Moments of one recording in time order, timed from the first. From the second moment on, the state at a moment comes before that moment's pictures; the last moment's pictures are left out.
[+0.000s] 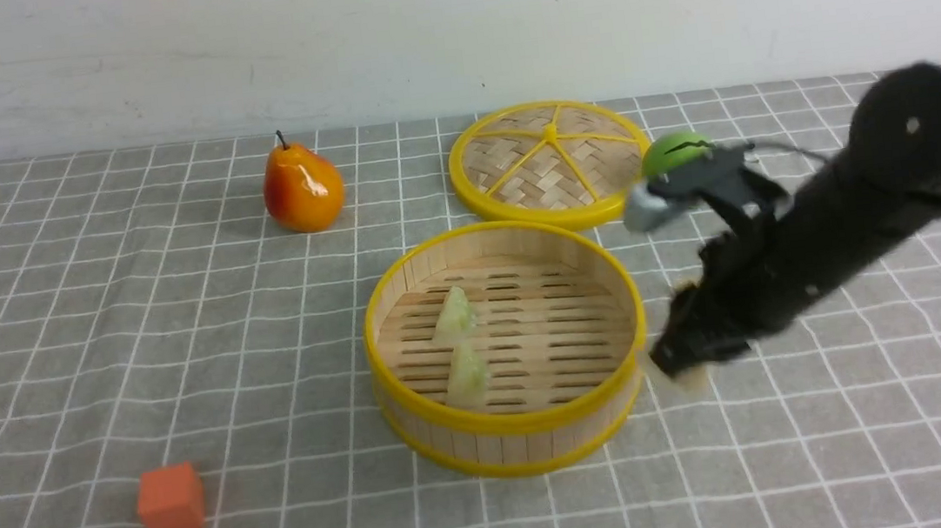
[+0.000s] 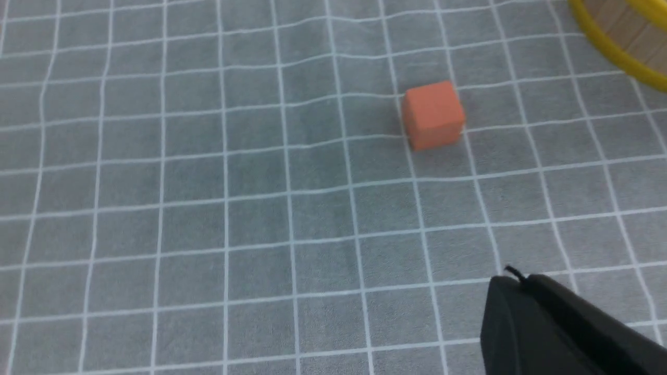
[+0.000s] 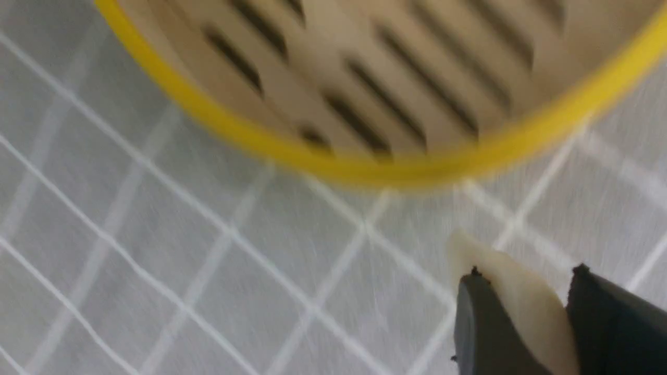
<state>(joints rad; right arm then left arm) 0.32 1.72 -1.24 0.52 0.70 -0.57 -0.46 0.47 -0.62 0.36 1.03 -0.49</state>
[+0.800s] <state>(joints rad) 0.43 1.85 -1.37 0.66 0.44 -0.83 -0.46 0.27 -0.41 0.39 0.76 -0.65</state>
